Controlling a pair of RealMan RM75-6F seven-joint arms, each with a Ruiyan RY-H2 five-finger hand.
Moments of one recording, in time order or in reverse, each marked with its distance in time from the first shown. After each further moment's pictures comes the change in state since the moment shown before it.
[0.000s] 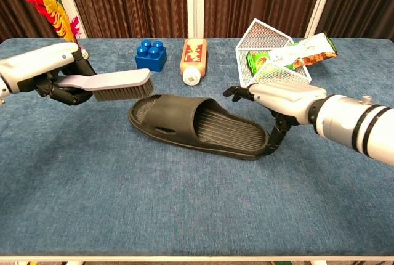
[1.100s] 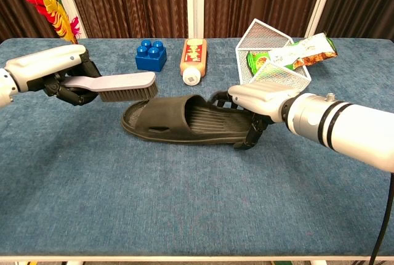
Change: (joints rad) left arm -0.028 0.004 -0.007 -0.017 -0.035 -0.064 0.034; right arm 0.110 -0.061 -0.015 0.086 0.069 -0.009 -0.004
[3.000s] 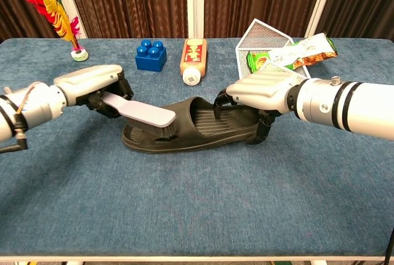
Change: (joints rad) left arm -0.072 -0.227 -0.040 0.234 -0.070 -0.127 0.035; right arm 0.097 0.107 -0.079 0.013 -0.151 -0.092 0.043
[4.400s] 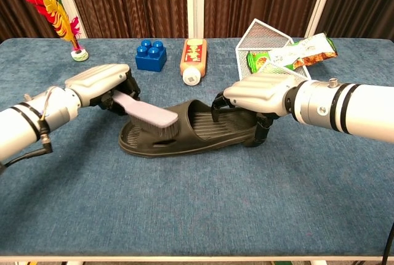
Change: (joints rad) left arm -0.008 -0.159 -0.054 0.207 -0.042 0.032 0.036; right arm 0.016 -0.002 -0.019 -0.022 0.034 0.012 -0.037
